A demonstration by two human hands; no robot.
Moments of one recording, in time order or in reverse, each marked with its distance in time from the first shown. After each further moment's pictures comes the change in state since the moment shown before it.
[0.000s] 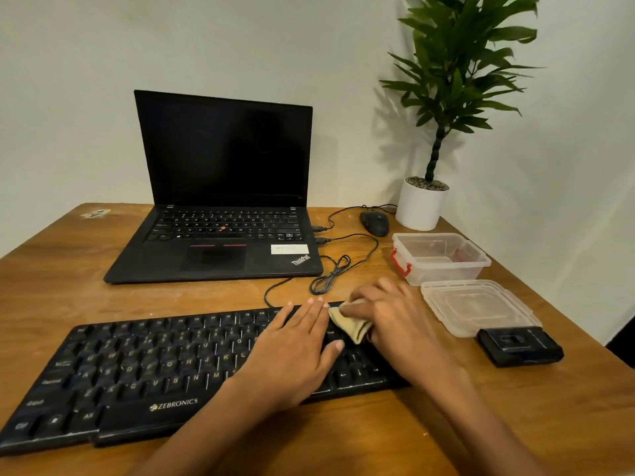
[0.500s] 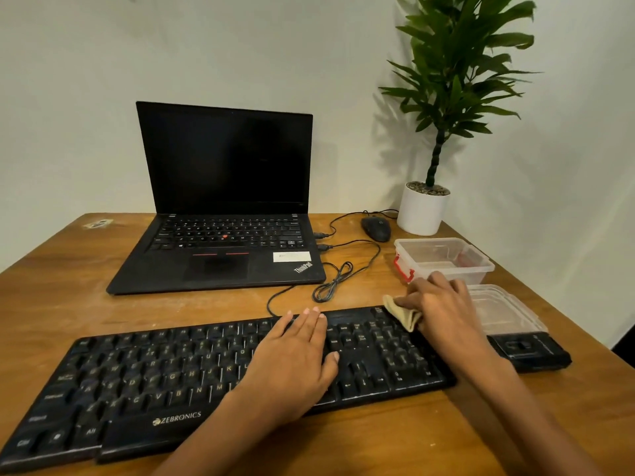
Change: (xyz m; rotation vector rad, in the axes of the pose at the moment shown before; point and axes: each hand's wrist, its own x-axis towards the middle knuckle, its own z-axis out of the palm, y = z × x) left_hand -0.002 0.001 -0.006 0.101 -0.055 -0.037; right_hand -0.002 0.054 0.001 -0.096 0.015 0.169
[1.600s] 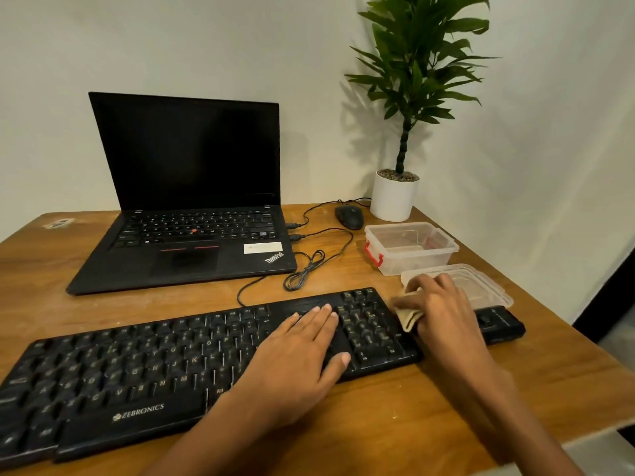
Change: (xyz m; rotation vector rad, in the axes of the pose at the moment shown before) left_hand -0.001 0.033 0.005 -0.154 0.041 0.160; right_hand -0.044 0.013 -0.009 0.121 0.064 0.165
